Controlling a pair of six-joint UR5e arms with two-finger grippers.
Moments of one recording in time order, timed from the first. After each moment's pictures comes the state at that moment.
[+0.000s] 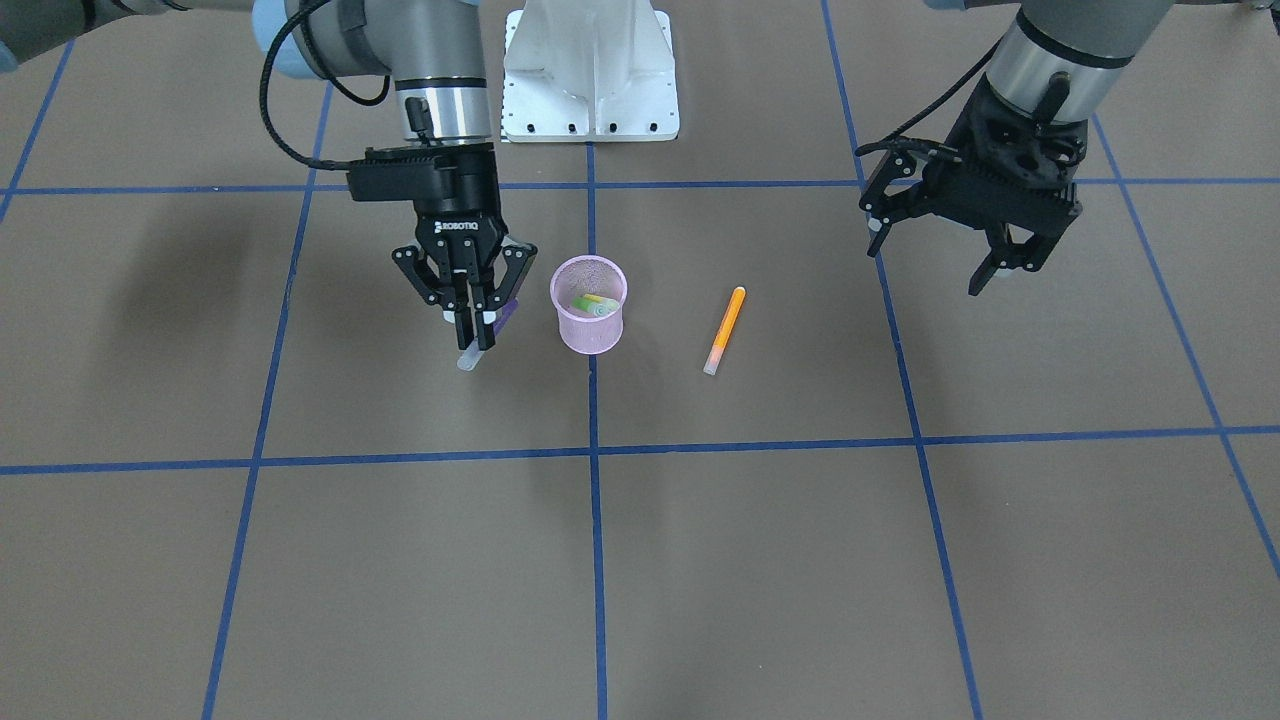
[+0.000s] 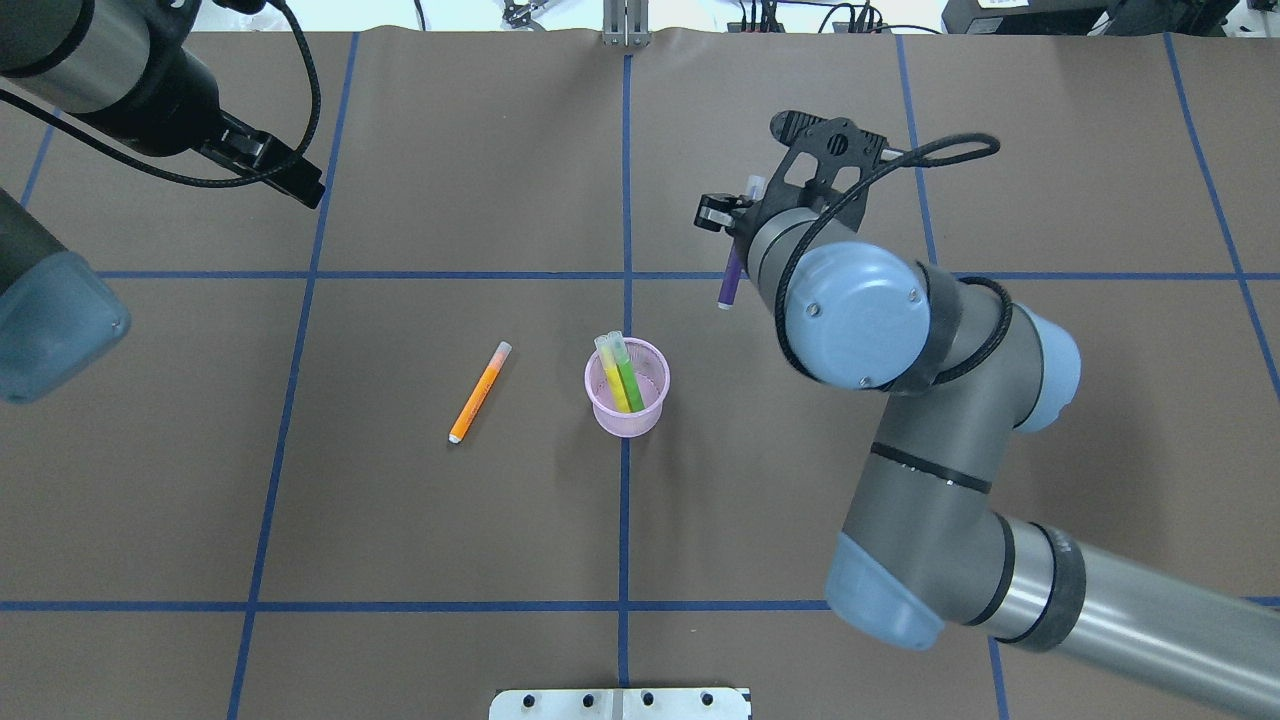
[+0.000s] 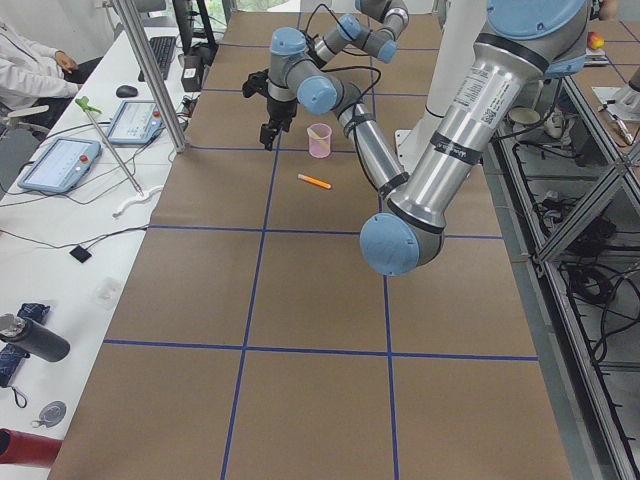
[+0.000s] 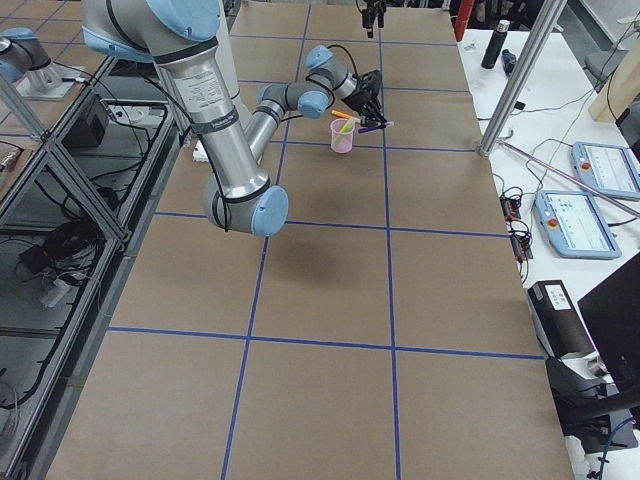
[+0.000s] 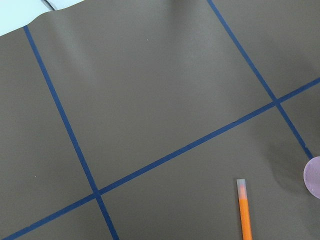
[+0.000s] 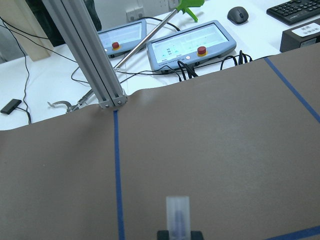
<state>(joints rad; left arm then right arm) -0.98 -2.07 -2.01 -1.42 -2.12 -0.45 0.44 -0.98 1.87 -1.42 1.06 1.49</state>
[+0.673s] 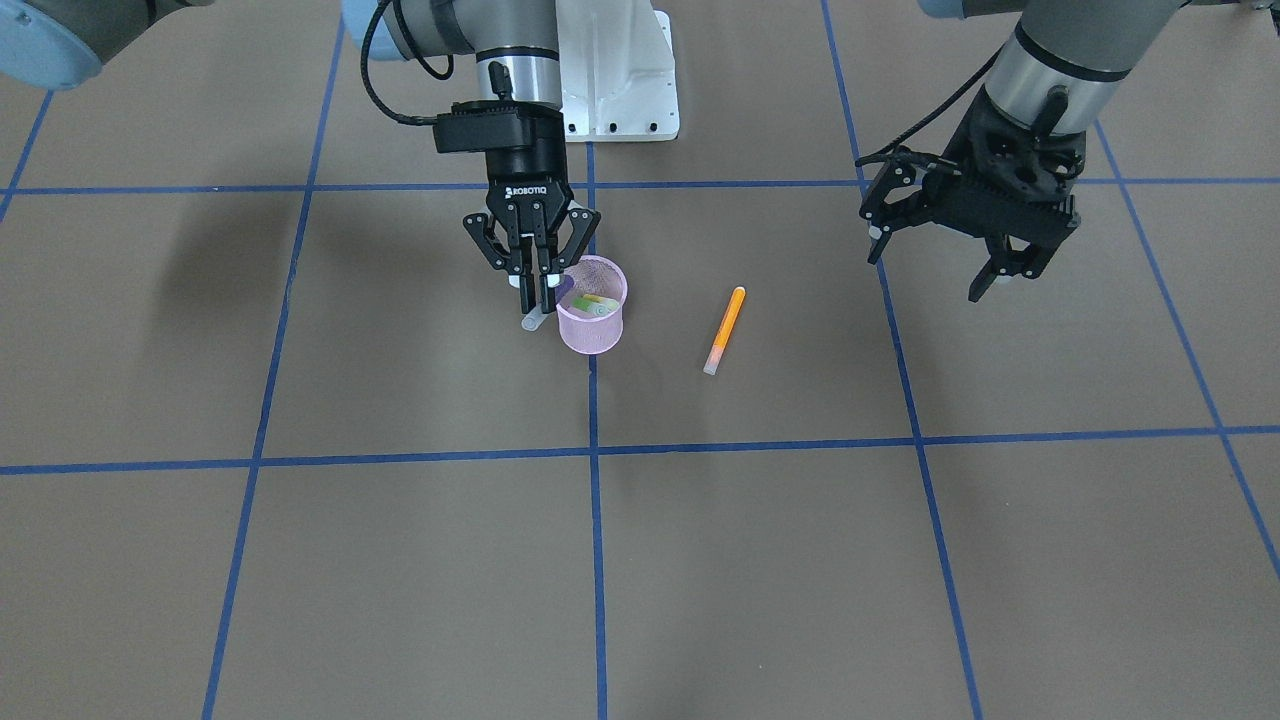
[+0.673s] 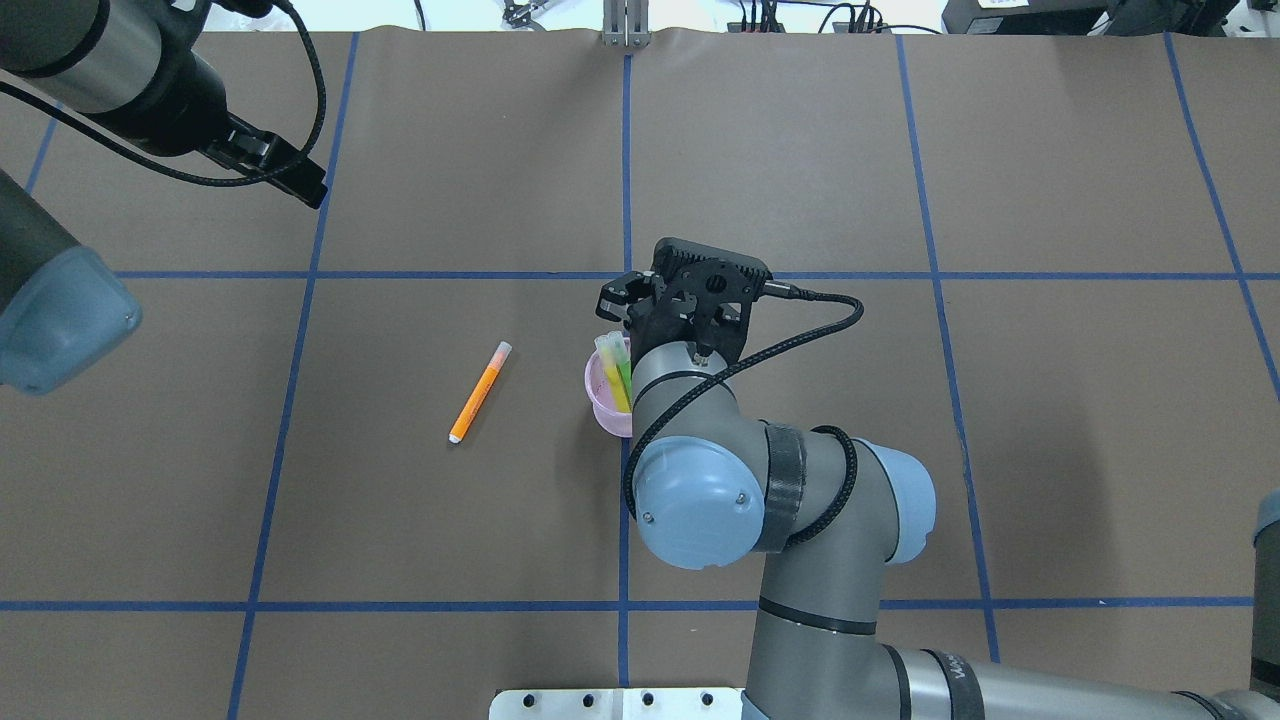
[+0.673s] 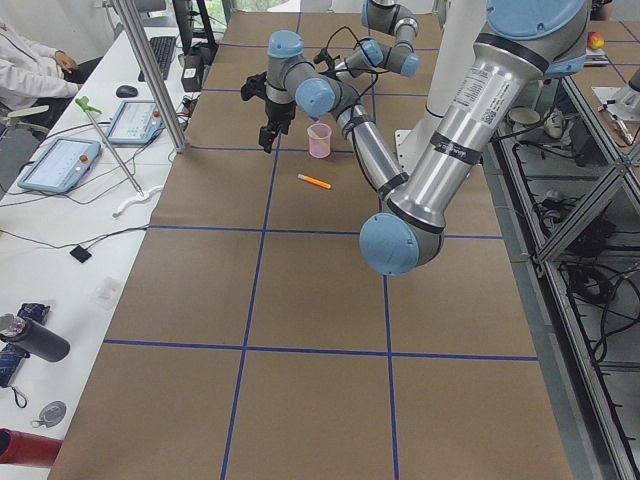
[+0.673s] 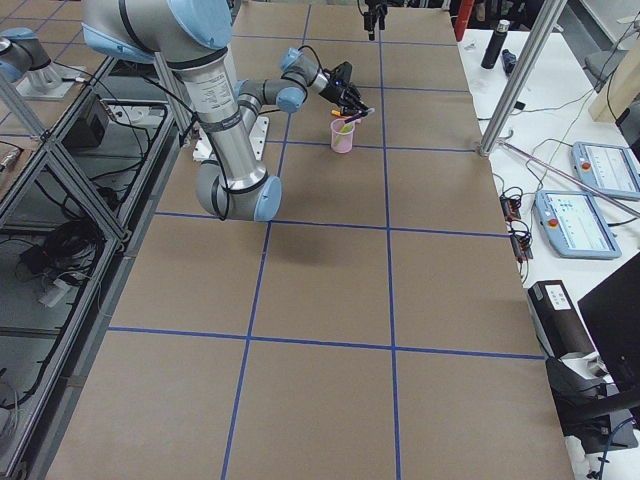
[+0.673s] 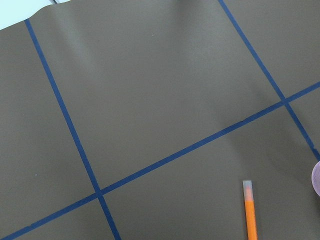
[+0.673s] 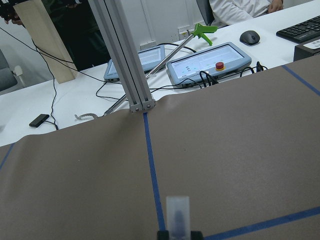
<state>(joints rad) -0.98 -2.07 -2.00 -1.42 -2.12 -0.45 0.28 -0.93 1.79 -1.45 0.84 1.56</state>
